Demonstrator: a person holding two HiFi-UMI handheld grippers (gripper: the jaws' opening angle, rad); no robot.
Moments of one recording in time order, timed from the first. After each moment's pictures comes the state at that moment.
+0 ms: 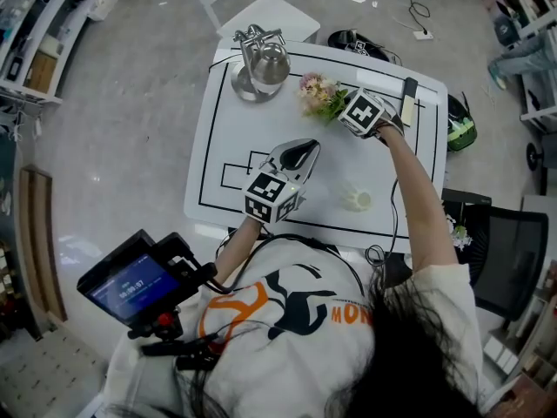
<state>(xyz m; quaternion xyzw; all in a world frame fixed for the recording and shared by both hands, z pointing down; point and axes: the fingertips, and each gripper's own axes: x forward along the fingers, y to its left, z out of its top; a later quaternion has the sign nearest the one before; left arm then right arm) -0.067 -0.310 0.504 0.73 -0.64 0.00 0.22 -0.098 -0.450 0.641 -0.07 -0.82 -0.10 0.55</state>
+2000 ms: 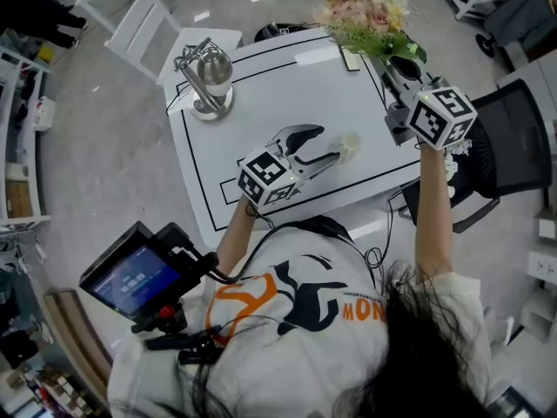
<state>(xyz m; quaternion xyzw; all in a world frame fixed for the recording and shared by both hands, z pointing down) 0.041 -0.274 0.473 0.94 -0.30 0.08 0.14 0.065 -0.427 0.331 0.29 -0.95 0.09 0.04</state>
